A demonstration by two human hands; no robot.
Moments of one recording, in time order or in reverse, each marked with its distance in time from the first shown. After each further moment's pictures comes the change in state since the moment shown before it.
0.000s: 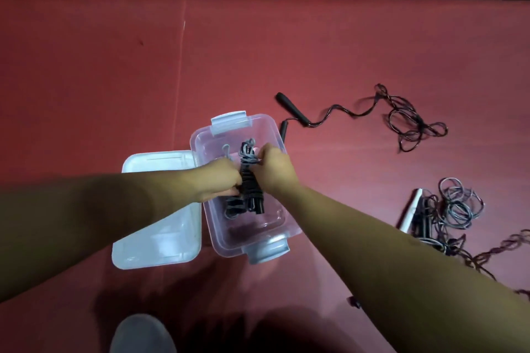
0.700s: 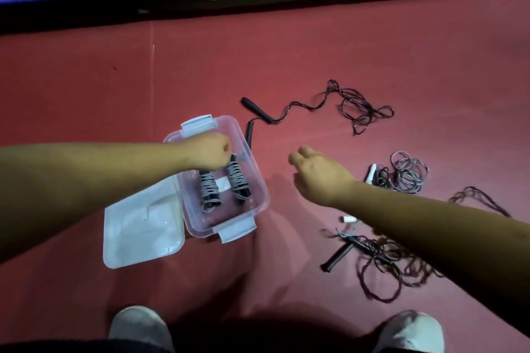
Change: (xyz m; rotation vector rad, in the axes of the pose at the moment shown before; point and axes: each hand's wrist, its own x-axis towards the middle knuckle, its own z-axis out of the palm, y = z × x) left_hand -0.063 0.075 0.030 1.203 0.087 0.329; right_hand -0.105 0.089 -0.129 -0.620 -0.029 -0.395
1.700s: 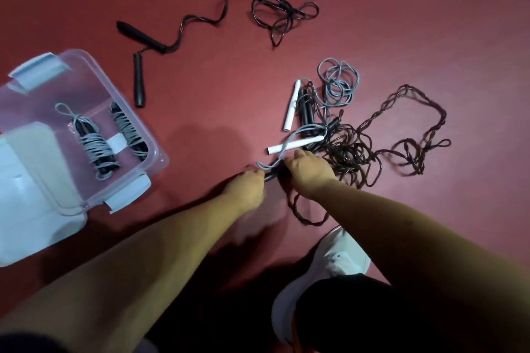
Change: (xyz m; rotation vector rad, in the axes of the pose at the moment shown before) left_hand 0.052 0.227 0.285 0.119 -0.199 0.191; right_hand -0.142 0.151 0.163 -0.018 -0.321 0.394
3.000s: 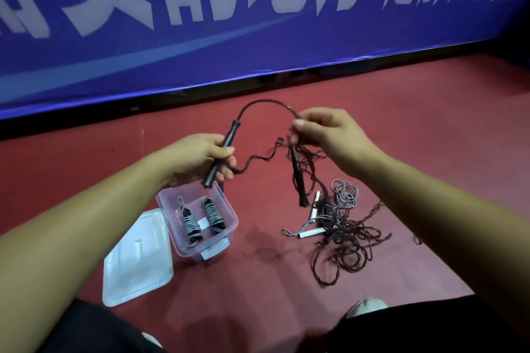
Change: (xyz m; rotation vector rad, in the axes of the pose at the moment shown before) left_hand -0.346 -0.069 -0.298 -1.203 0.301 0.234; right_hand -0.247 -0.123 -0.320 1.113 0.643 -0.504
